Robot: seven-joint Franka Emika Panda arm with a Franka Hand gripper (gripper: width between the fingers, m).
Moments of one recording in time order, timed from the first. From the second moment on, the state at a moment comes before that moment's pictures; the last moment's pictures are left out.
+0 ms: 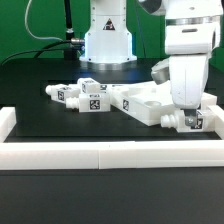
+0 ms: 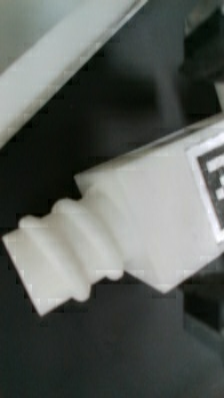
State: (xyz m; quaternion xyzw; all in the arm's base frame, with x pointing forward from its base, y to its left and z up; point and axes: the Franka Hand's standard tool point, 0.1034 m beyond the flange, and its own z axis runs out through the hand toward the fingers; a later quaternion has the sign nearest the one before) arm 0.552 0.105 0.016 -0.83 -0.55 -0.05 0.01
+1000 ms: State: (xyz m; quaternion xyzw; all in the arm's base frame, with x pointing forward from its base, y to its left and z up) arm 0.579 0.013 0.069 -0.78 -0.63 -0.05 -0.02
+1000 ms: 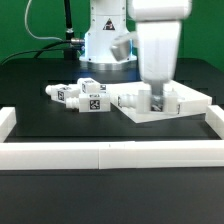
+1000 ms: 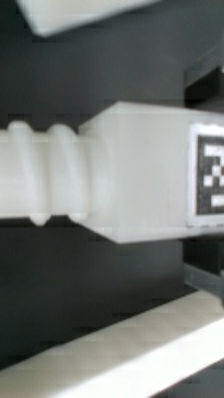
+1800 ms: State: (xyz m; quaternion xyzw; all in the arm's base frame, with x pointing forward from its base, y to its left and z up) arm 0.546 -0.061 0.059 -0.82 -0.57 -0.04 -0.02
